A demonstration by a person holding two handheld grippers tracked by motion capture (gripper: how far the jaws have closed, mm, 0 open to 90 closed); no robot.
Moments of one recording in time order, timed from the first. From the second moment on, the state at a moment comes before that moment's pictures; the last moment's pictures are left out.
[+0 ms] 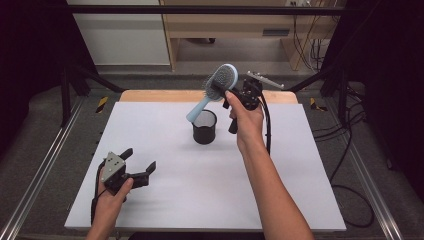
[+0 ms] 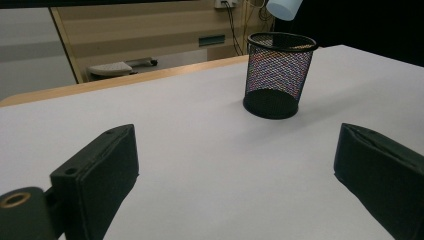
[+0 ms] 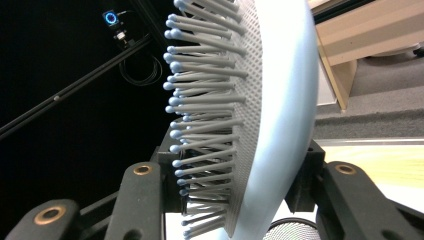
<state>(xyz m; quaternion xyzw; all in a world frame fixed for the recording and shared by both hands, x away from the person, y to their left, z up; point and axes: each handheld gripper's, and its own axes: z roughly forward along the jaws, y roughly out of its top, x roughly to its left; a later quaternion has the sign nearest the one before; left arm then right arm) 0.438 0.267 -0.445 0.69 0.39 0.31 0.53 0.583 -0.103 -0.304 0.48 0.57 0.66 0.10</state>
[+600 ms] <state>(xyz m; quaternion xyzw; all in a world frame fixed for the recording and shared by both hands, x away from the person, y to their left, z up) 0.440 0.270 -0.446 0.69 0.40 0.30 0.53 0.592 -0.110 -0.298 0.49 0.56 0.65 0.12</state>
